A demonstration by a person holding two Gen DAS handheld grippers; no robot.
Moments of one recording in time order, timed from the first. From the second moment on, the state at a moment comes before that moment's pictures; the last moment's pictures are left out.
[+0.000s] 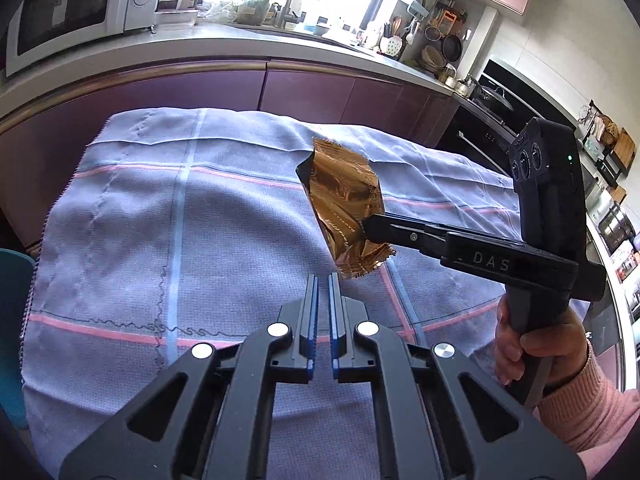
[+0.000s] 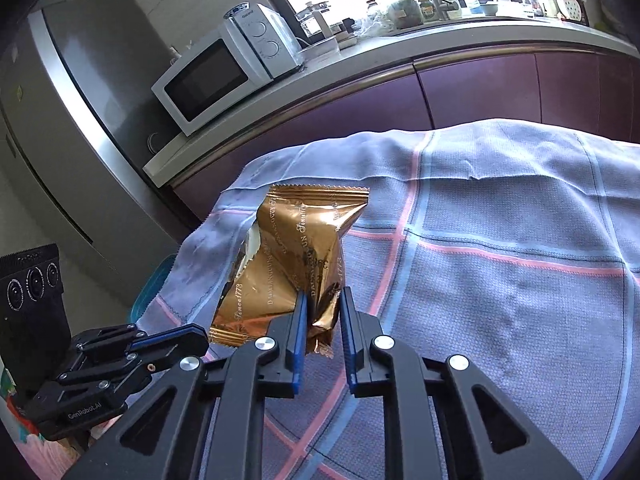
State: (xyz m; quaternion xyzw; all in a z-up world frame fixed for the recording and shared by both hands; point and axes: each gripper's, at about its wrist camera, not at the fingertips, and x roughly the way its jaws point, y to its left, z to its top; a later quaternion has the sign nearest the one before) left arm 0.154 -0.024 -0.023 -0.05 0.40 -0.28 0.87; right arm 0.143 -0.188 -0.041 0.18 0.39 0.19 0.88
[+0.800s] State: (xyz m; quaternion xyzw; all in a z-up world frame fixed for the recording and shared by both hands) left arm 0.087 0.132 -0.007 -0.12 0.37 -0.17 0.91; right arm 0.141 -0.055 -0.014 0.11 0.39 0.30 0.86
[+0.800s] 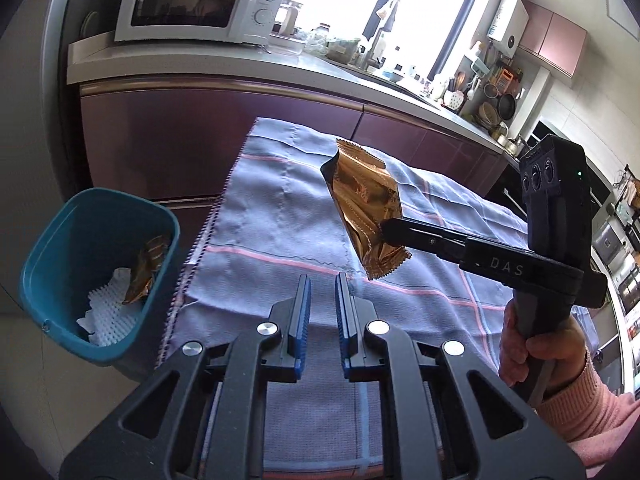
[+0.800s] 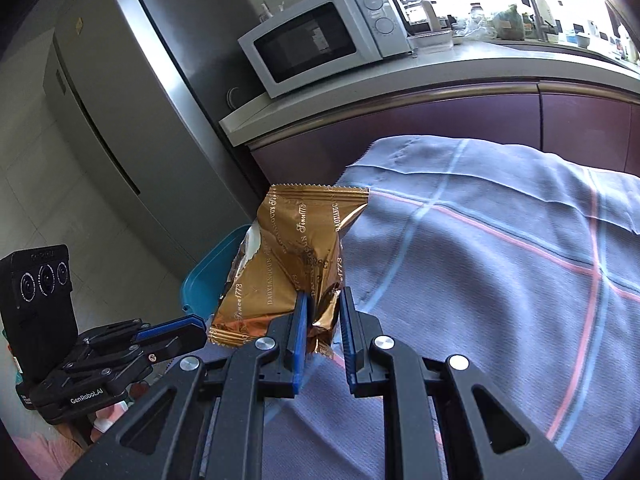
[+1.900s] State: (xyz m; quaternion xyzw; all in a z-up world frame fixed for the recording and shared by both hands) left arm 0.084 0.246 -0.034 -0.18 0.38 -0.02 0.91; right arm 0.188 0.138 -0.043 0.04 0.46 0.37 0.80
